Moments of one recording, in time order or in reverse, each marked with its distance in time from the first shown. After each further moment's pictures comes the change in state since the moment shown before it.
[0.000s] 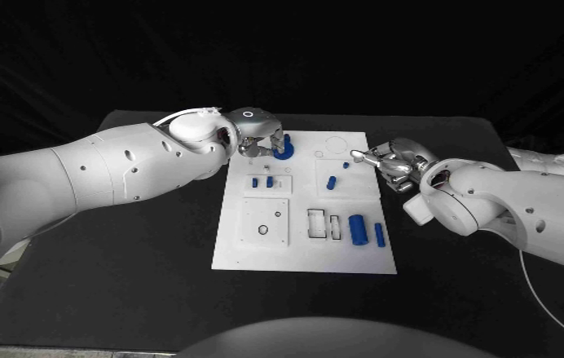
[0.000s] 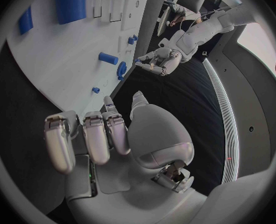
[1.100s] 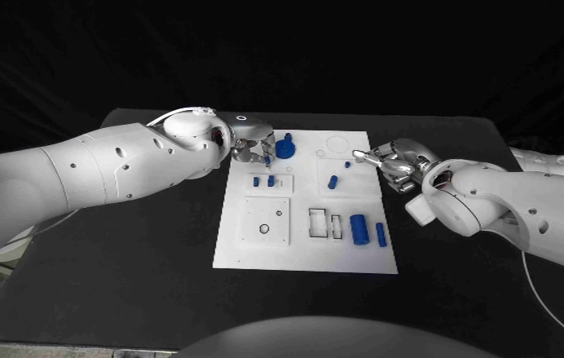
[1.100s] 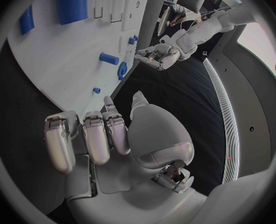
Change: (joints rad) left arm 0.001 -0.027 -0.003 0.007 0.049 0.123 -0.019; left_hand -0.011 0.003 0.010 0.010 -0.003 -0.002 -0.002 -0.011 -0.003 -0.004 -0.003 -0.012 -0.002 0.000 0.000 0.000 0.000 0.000 0.000 0.000 0.000 0.000; right arm -0.001 0.000 0.000 -0.001 0.000 0.003 -0.001; right_hand 0.000 0.000 0.000 0.000 0.000 0.000 0.000 0.000 0.000 0.000 0.000 0.000 0.000 0.000 0.000 0.000 0.001 0.000 0.000 0.000 0.000 0.000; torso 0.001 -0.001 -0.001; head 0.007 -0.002
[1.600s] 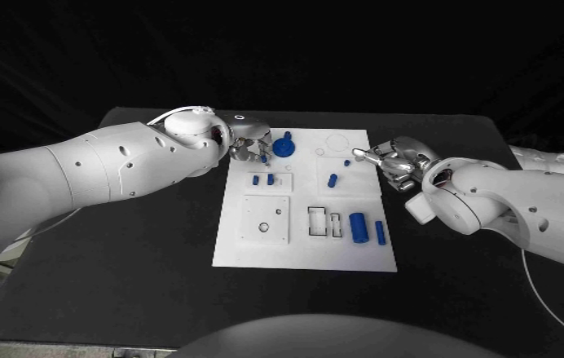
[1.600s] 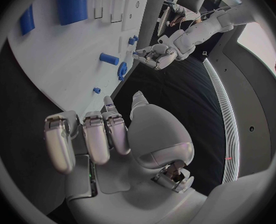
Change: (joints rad) left arm -0.009 0.018 0.000 -0.041 0.000 0.015 -0.013; left_hand 0.000 0.000 0.003 -0.003 0.003 0.000 0.000 -0.004 0.001 -0.003 0.003 0.000 0.001 0.000 0.000 0.000 0.000 0.000 0.000 0.000 0.000 0.000; right arm 0.000 -0.002 0.000 0.002 0.000 0.001 0.000; right_hand 0.000 0.000 0.000 0.000 0.000 0.000 0.000 0.000 0.001 0.000 0.000 0.000 0.000 0.000 0.000 0.000 0.000 0.000 0.000 0.000 0.000 0.000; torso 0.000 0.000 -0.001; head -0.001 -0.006
